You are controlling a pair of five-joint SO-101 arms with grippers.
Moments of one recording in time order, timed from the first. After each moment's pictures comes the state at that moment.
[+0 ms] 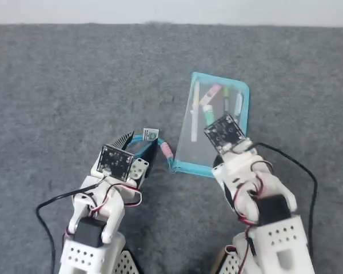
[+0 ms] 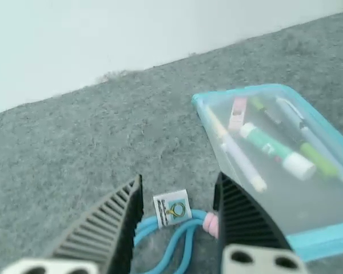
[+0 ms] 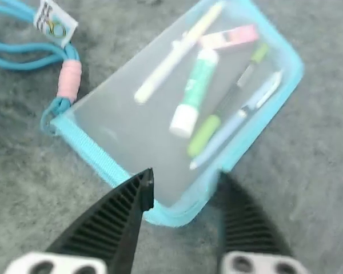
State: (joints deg) left arm 8.7 -103.0 95.1 42.5 -4.0; right arm -17.1 -71.9 65.9 59.9 20.1
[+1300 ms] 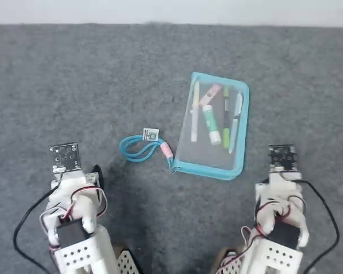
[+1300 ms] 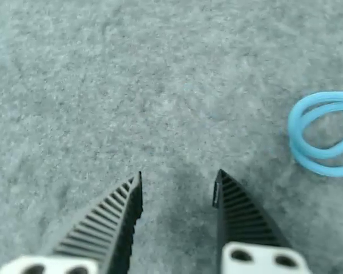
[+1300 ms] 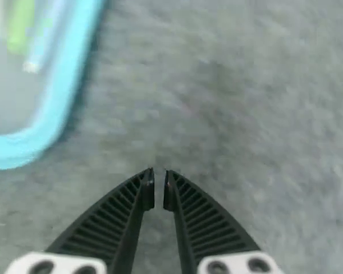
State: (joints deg) left arm -26.7 -103.0 97.1 65.7 -4.0; right arm 19.1 -103.1 95.4 66.0 20.1
